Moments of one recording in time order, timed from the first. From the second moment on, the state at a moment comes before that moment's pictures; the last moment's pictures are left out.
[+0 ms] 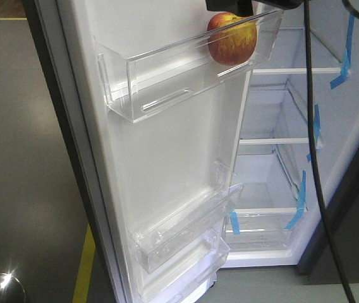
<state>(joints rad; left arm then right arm) 0.05 -0.01 0.02 0.03 0.03 -0.03 0.21 1.70 -1.98 0.58 0.93 -0.53</state>
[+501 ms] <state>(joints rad) 0.05 -0.01 0.02 0.03 0.03 -0.03 0.21 1.39 -1.75 0.30 0.96 -0.28</state>
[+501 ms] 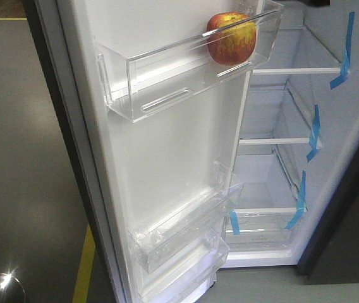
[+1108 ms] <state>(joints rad) 0.05 -0.01 0.02 0.03 0.03 -0.03 0.21 0.86 -1.00 0.29 0.76 -0.28</state>
